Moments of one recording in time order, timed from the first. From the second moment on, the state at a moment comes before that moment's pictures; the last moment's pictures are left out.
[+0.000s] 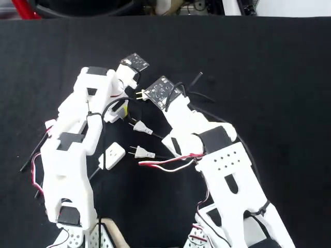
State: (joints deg) left arm 1.3 32.5 -11.1 65.8 -38.2; right arm -22.7 -38.9 41.9 70.0 20.1
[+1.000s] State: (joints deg) left arm 15.5 -19.5 35.1 72.4 -38.2; right arm -6.8 -38.9 36.7 74.5 20.2
